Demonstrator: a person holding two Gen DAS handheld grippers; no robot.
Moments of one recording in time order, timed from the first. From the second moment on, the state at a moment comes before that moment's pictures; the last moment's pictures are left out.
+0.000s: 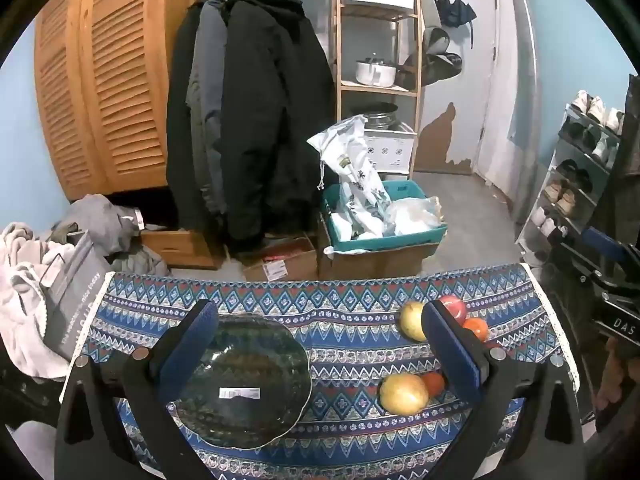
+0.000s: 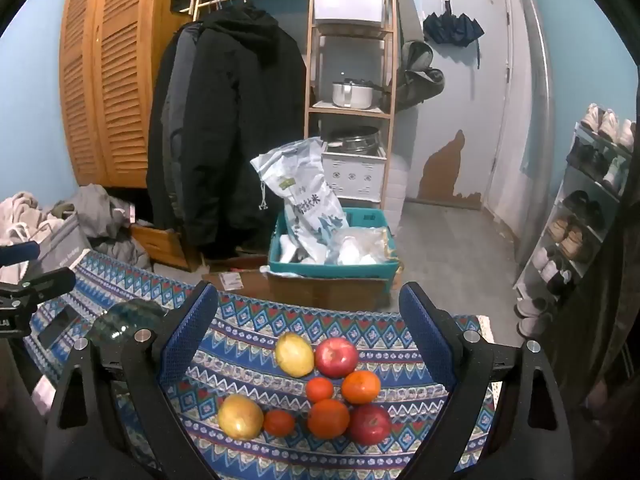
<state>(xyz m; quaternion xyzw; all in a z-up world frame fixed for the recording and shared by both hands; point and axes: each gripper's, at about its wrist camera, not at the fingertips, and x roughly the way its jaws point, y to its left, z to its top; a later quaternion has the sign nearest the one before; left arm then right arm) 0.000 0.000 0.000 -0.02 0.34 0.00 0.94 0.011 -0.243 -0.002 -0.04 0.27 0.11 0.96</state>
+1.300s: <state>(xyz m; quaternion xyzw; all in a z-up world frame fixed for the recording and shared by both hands) -0.001 -0.002 0.000 -0.01 0.33 0.00 0.94 0.011 -0.241 0.001 -0.05 0.26 0.11 0.96</state>
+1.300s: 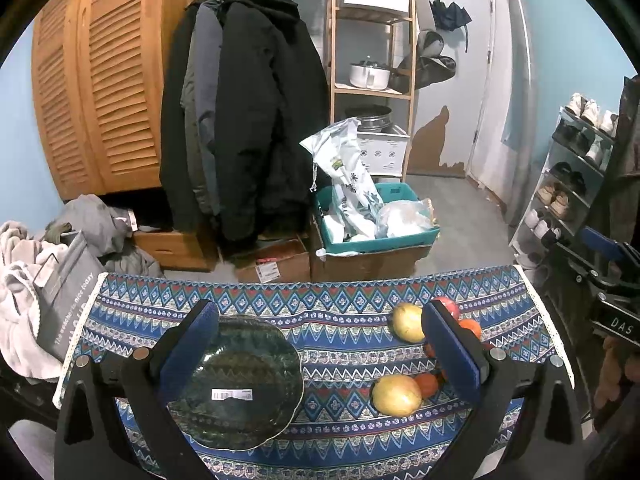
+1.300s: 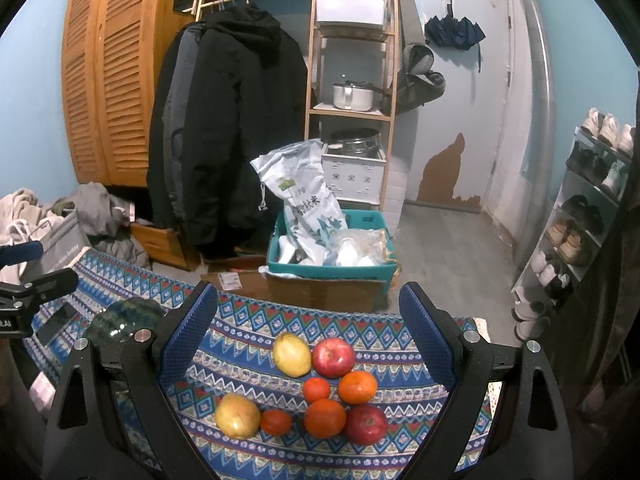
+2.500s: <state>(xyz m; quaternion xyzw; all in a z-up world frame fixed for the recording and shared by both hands) -0.002 -0.003 0.002 -0.02 0.33 0.00 0.95 0.009 -0.238 0.000 -0.05 0.27 0.11 0.96</state>
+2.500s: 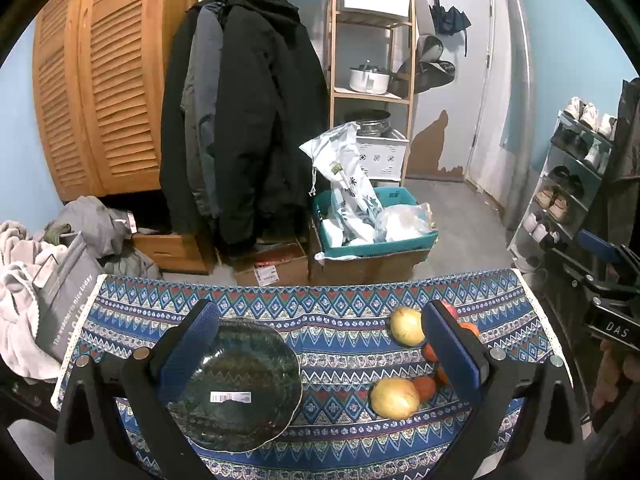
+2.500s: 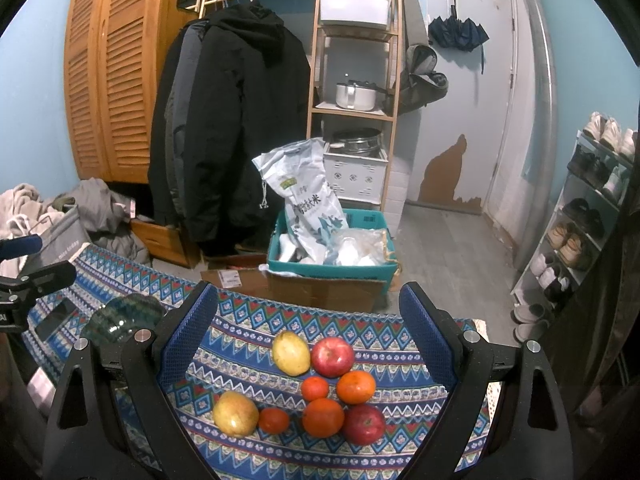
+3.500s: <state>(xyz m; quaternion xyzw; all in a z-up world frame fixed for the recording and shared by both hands) -0.005 -0.004 0.001 -0.02 0.33 -0.01 0.95 0.010 -0.242 0.000 -0.05 0.26 0.11 0.96</state>
